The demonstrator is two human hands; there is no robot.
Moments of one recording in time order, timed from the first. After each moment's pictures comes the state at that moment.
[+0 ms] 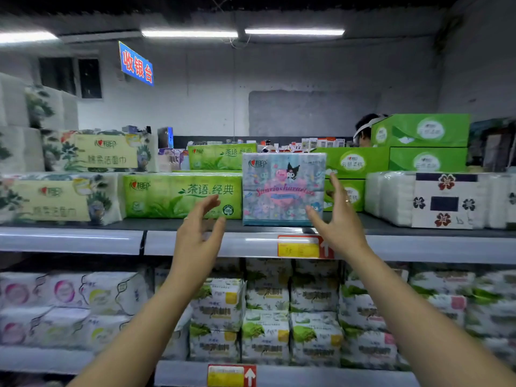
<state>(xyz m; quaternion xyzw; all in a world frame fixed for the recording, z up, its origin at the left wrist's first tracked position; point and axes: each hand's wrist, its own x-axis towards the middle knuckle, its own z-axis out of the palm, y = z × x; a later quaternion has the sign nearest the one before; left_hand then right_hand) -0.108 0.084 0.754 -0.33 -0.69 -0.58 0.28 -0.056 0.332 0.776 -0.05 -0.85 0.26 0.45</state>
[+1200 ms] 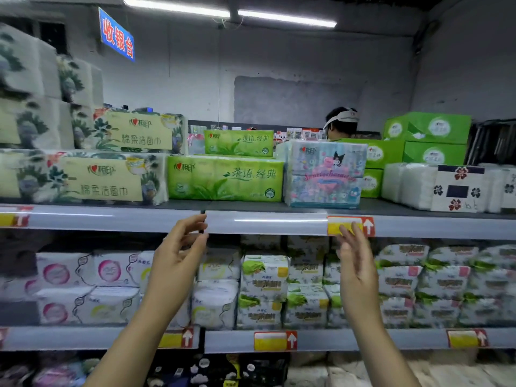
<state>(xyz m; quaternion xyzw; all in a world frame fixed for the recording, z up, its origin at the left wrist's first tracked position) -0.120 -0.066 0.710 -0.33 -0.65 -0.67 0.18 -0.010 0.174 0.684 -0.04 -0.68 0.53 0.51</state>
